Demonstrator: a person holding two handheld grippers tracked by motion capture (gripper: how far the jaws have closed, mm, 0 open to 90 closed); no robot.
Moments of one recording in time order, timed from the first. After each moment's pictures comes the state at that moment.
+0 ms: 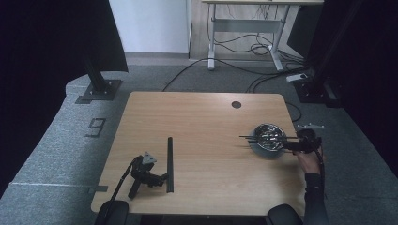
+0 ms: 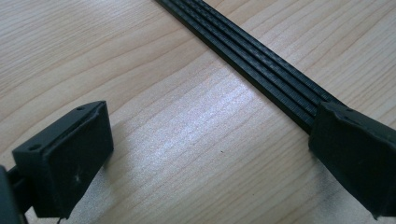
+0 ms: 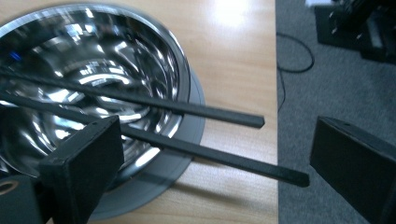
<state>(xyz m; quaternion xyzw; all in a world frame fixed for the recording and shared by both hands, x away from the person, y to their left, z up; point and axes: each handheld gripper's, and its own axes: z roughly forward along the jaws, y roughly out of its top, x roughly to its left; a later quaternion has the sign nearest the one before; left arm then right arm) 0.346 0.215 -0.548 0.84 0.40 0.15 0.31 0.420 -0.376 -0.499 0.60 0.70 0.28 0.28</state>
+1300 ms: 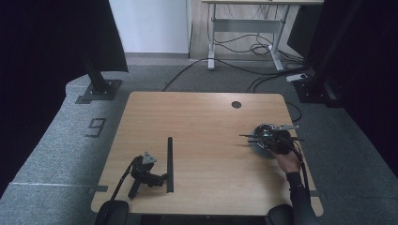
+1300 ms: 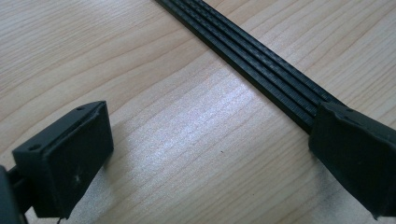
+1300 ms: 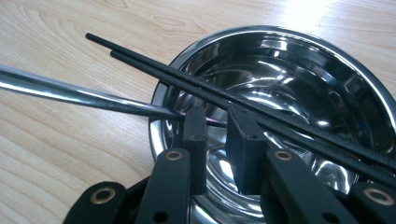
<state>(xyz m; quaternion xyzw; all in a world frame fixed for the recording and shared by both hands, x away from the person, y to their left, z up) 0.346 0.215 -0.548 0.84 0.40 0.15 0.32 0.424 -0.301 -0.507 0.51 0.76 0.33 0.21</state>
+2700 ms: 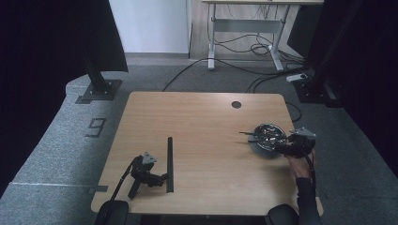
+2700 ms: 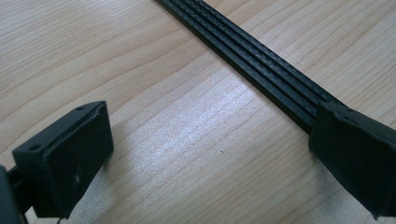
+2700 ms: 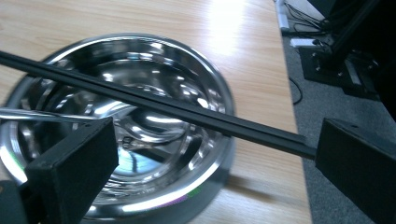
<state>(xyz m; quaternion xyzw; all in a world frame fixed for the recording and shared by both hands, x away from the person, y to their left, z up) 0.346 0.215 -0.548 0.84 0.40 0.15 0.32 0.403 -0.346 -0.509 0.58 0.68 0.31 0.34</state>
